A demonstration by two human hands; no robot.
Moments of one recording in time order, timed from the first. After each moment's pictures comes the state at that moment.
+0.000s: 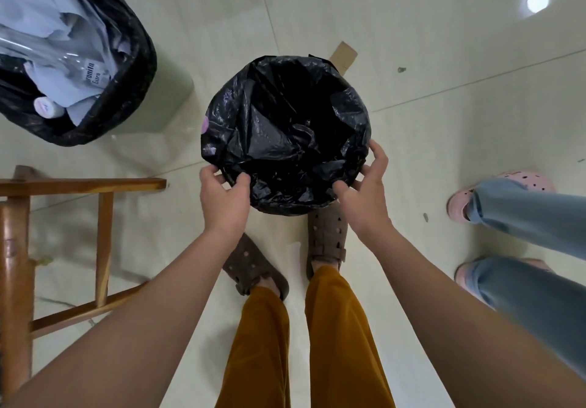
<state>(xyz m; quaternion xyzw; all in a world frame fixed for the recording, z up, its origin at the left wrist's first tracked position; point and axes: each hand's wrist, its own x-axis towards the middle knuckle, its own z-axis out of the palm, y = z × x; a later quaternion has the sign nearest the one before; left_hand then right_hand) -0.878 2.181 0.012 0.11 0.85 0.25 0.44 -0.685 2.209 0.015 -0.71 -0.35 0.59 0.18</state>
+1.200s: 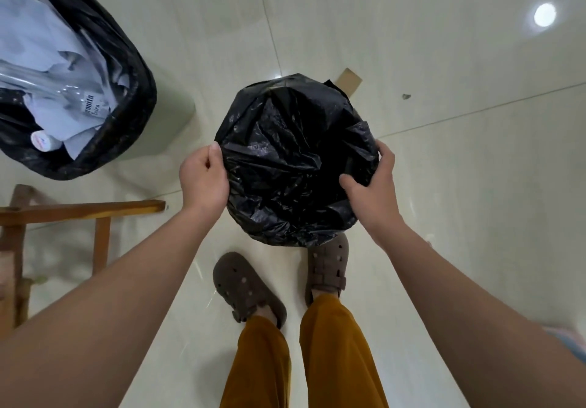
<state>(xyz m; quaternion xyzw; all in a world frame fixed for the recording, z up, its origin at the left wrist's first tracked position) -0.917 2.256 -0.019 0.30 0.86 0.22 0.36 -0.680 2.279 -0.007 -0.72 -0.35 0.58 0.16</state>
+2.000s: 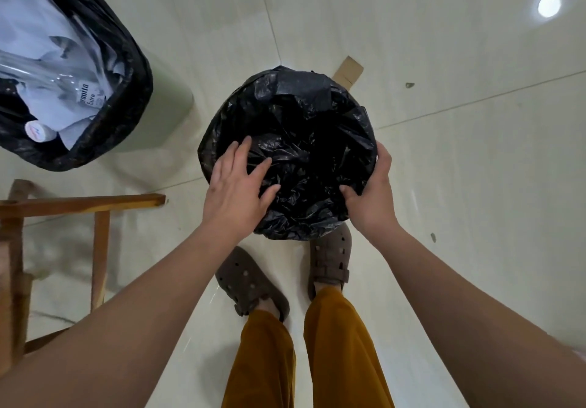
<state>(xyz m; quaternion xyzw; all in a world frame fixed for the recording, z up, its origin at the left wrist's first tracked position) -0.892 2.222 -0.020 0.66 0.70 -0.10 0.26 -0.682 2.255 -0.011 -0.71 -0.44 0.53 0.13</state>
